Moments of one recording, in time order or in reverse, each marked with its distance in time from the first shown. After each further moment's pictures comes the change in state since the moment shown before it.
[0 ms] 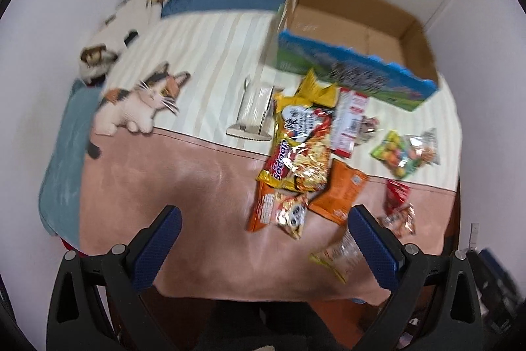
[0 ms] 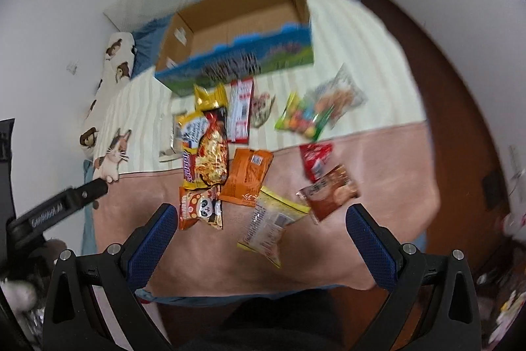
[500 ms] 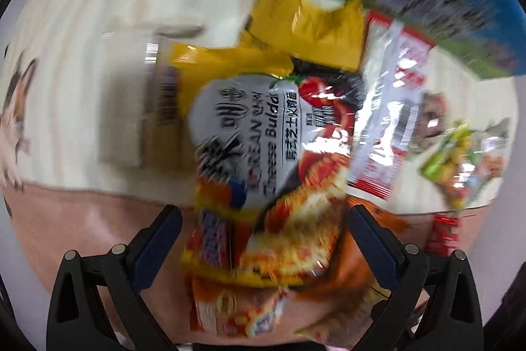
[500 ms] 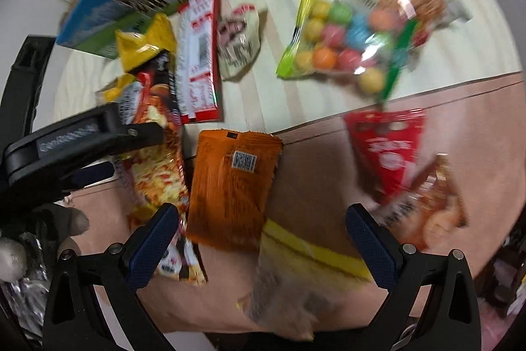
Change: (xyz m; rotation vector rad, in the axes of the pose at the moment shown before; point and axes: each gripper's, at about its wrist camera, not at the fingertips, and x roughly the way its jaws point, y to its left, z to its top) left arm 0.226 -0.068 0.069 0.126 0.379 -0.025; right arm 0.231 -0.007 0.029 0.142 0.268 0.040
